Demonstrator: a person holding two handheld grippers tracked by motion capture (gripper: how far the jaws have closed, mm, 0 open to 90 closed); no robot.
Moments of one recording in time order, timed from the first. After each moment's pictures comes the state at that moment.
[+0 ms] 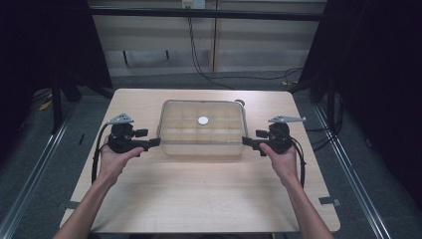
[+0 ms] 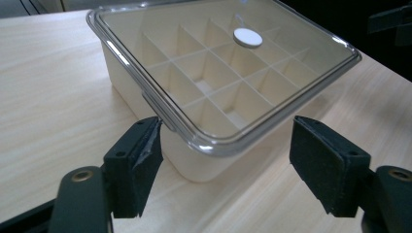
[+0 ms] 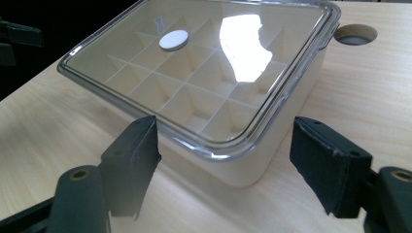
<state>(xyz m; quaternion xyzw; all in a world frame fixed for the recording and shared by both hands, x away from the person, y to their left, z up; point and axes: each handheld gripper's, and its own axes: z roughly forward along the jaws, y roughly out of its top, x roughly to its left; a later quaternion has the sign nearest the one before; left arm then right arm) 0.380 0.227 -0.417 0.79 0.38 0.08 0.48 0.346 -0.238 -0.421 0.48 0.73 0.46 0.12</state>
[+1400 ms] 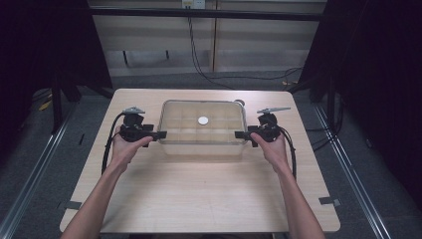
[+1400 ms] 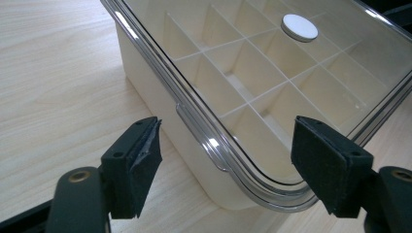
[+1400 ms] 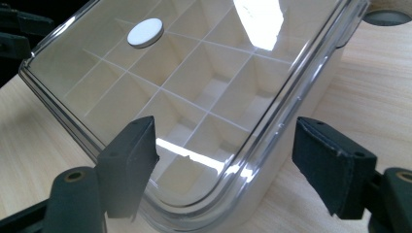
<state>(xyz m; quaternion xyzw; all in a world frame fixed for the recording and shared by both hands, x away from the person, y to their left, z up) 0.427 0.210 -0.440 0.80 0.41 0.06 0.43 0.400 -0.229 -0.445 0.49 0.75 0.44 0.07</state>
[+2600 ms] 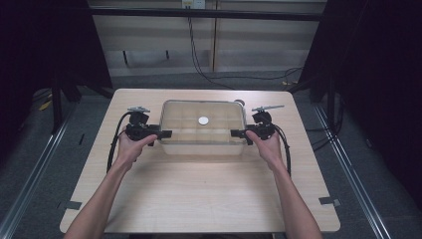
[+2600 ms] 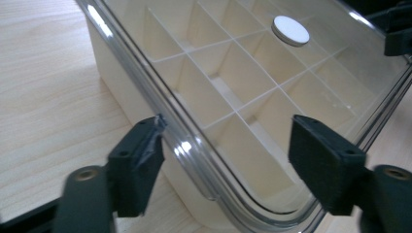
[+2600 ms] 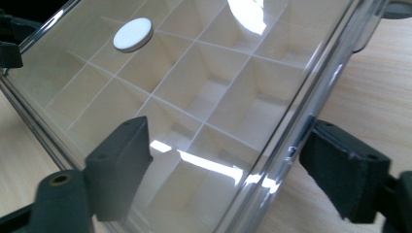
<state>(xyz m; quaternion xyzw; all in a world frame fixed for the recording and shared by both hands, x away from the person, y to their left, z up) 0.438 0.200 -0.448 0.79 0.41 0.02 0.45 0.413 -0.217 -0.451 0.51 0.75 0.42 0.06</state>
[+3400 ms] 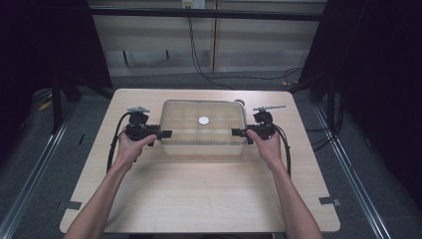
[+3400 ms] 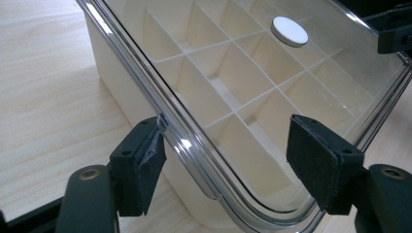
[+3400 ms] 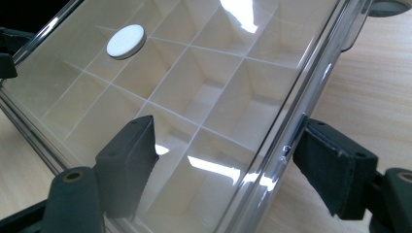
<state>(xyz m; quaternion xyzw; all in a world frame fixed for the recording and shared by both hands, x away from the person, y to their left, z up) 0.436 0.197 -0.447 0.79 0.41 0.02 0.45 0.413 -0.219 -0.450 0.52 0.74 0.42 0.06</state>
